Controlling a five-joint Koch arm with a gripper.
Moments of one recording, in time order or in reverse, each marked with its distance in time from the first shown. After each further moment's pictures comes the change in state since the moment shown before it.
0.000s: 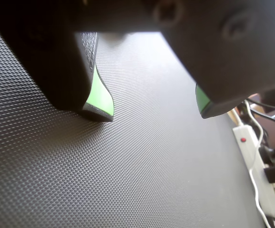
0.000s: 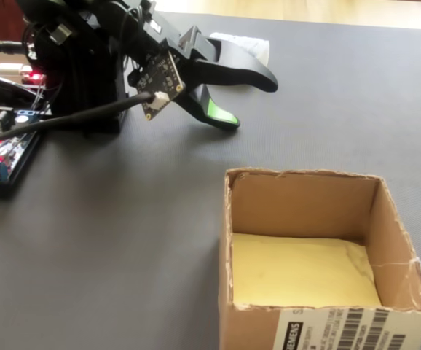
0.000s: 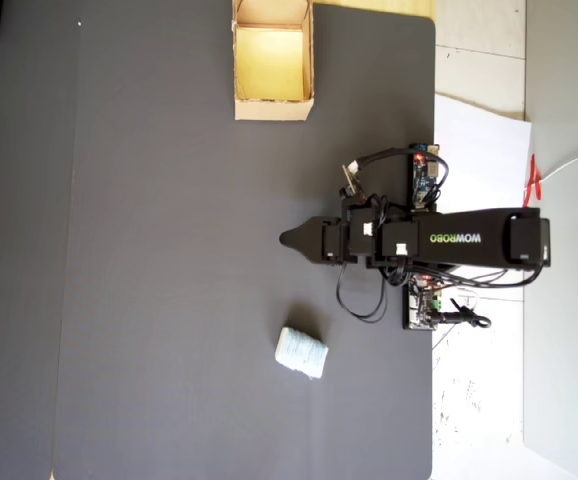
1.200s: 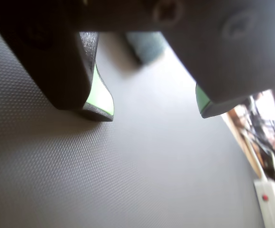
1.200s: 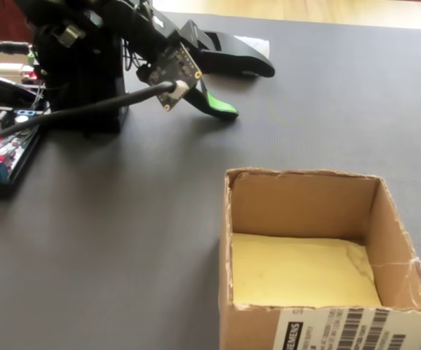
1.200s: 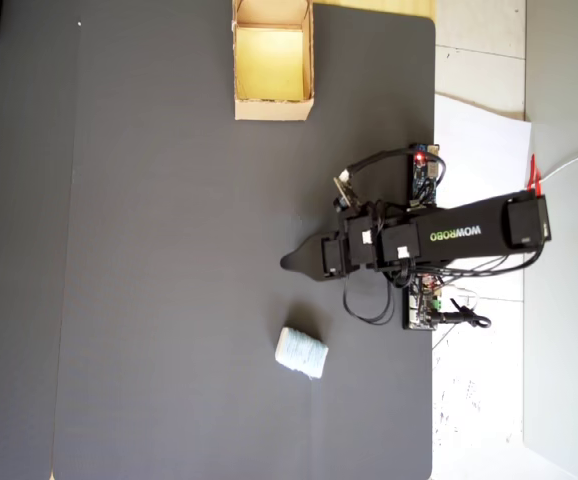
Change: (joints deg) arm -15.6 0.0 0.0 0.1 2.1
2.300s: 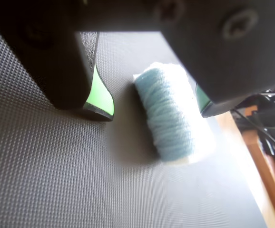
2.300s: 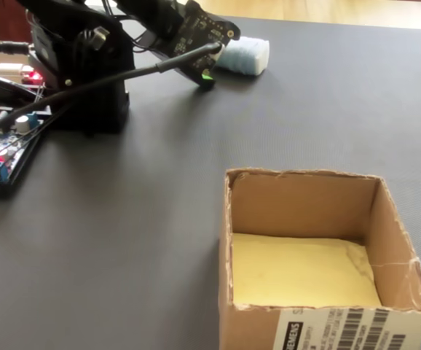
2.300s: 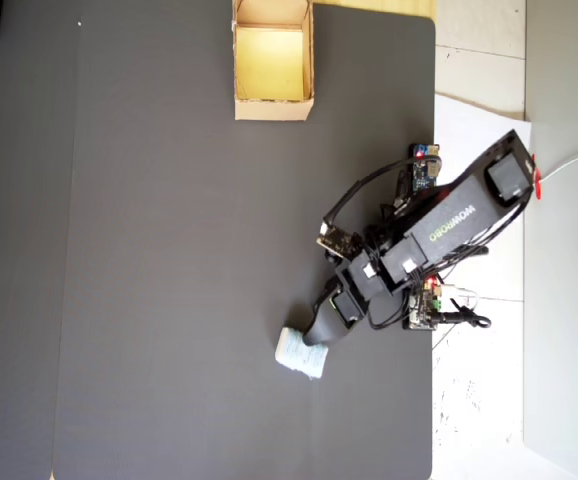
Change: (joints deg) arm -27.2 0.0 -6.2 9.8 3.1
